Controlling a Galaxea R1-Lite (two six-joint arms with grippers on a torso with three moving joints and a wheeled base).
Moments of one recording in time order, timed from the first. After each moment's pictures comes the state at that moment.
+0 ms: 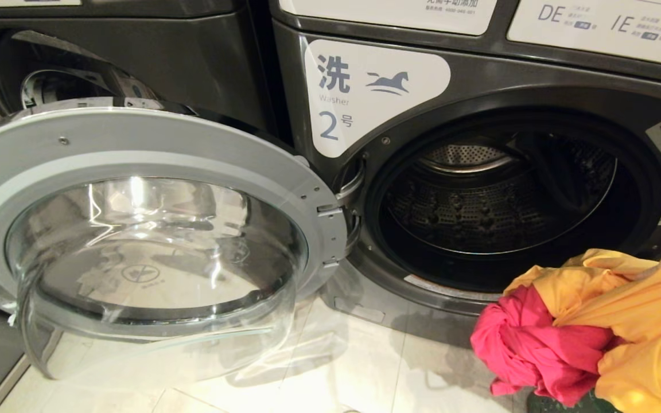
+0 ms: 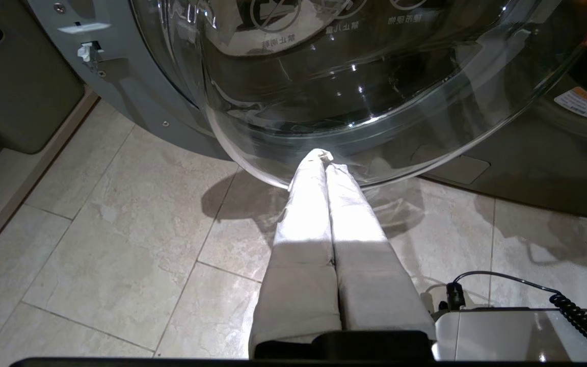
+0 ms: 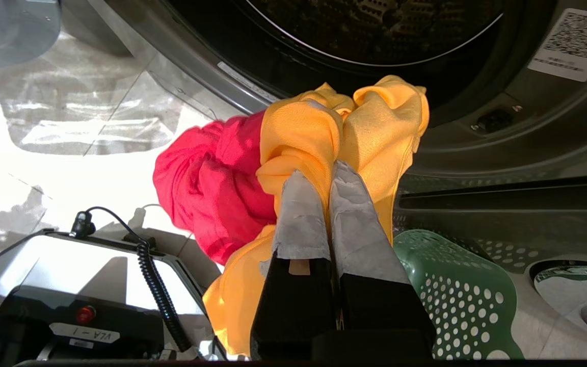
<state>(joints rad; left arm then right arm) 0.00 0.00 0.00 0.00 0.00 0.01 0.82 0.92 -0.96 0.51 -0.68 0.16</state>
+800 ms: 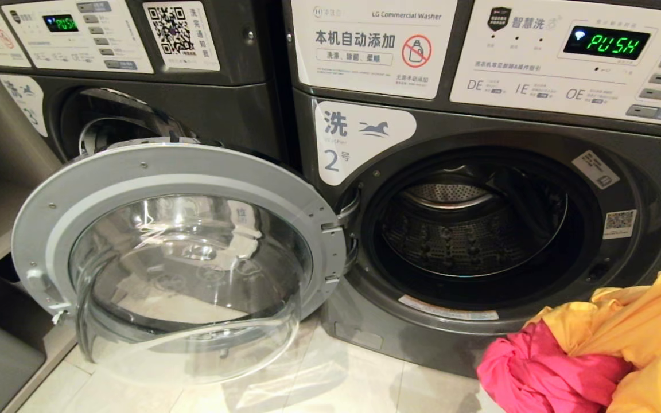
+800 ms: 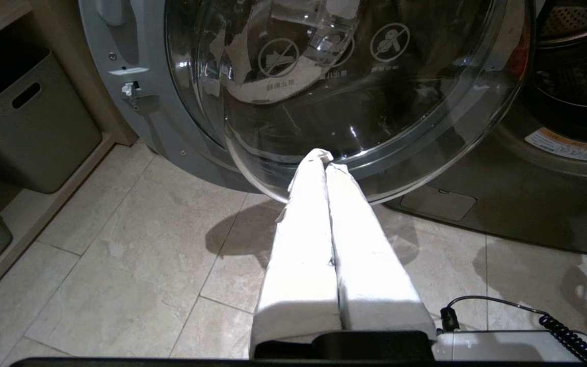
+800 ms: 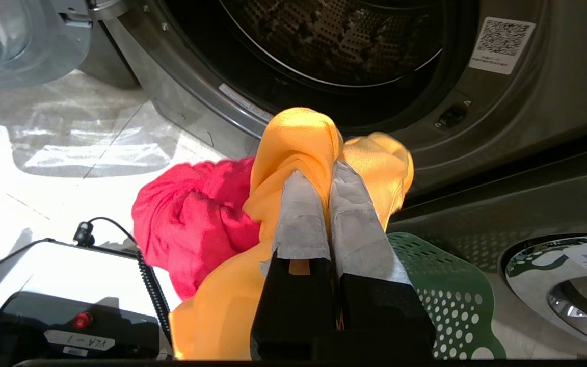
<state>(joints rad) 0.00 0.00 0.00 0.00 0.00 0.01 0.82 0.92 -0.94 0.51 -0.68 0.16</state>
